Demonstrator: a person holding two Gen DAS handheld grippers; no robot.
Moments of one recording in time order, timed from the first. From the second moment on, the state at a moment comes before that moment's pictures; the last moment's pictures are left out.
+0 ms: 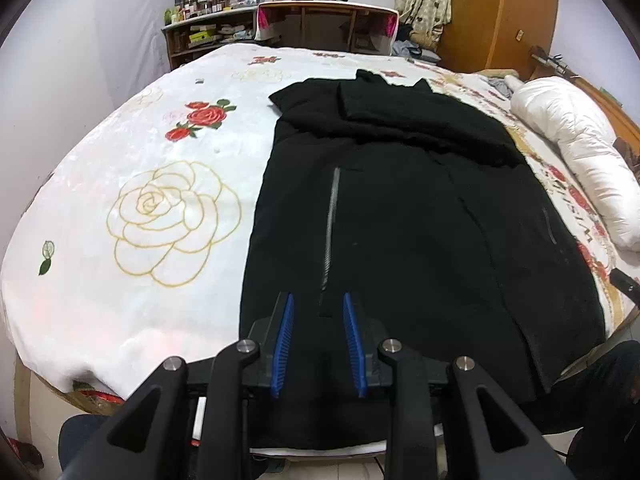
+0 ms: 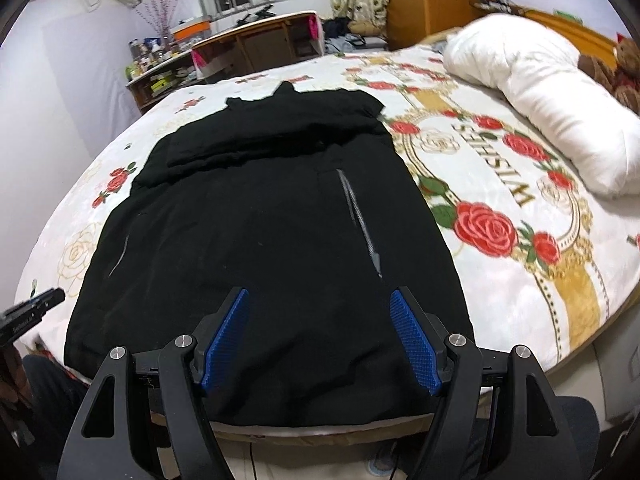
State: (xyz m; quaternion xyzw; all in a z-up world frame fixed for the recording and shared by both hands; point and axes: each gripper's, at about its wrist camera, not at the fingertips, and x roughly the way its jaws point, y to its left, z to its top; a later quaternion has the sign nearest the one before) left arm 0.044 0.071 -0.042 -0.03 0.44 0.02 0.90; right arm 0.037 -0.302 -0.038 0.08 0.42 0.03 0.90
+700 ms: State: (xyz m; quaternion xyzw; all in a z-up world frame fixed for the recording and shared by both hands) left arm 0.061 0.097 -0.091 -0.04 0.48 0.04 0.87; right arm 0.061 -0.360 -0.089 0.13 0.48 -0.01 0.86
